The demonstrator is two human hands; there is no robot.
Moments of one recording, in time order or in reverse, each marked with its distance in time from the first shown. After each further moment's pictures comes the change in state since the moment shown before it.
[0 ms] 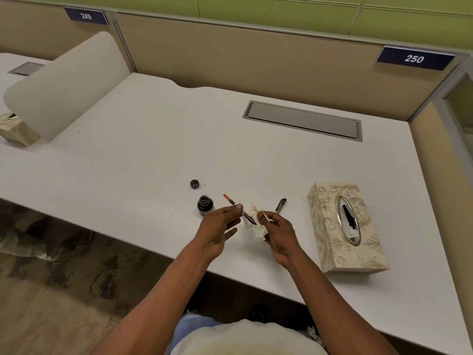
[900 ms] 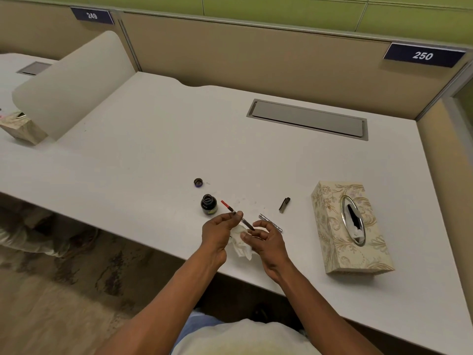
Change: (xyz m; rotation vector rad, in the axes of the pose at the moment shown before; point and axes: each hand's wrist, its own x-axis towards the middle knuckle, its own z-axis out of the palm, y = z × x) left_hand 0.001 -0.021 -0.003 -0.077 0.195 0.034; right_hand -0.013 0.038 0.011 -0.044 -0.099 -0.024
